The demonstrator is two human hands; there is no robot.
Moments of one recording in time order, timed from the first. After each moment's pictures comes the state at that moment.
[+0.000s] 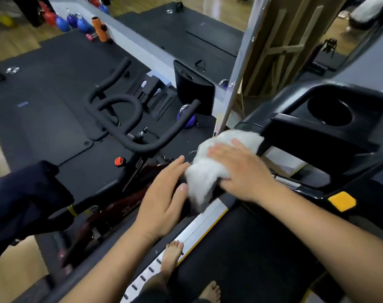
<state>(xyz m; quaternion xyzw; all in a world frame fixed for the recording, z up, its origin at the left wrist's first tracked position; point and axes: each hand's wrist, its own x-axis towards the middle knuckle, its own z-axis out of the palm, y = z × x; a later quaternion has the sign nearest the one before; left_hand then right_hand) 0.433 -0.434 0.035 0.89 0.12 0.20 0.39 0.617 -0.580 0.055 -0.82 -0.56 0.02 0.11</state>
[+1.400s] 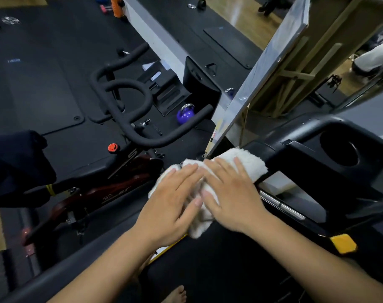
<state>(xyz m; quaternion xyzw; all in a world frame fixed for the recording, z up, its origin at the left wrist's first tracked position) 0.436 -0.432 0.032 0.91 0.10 0.19 0.36 0.585 -0.554 0.056 -0.83 -0.56 0.03 -0.01</state>
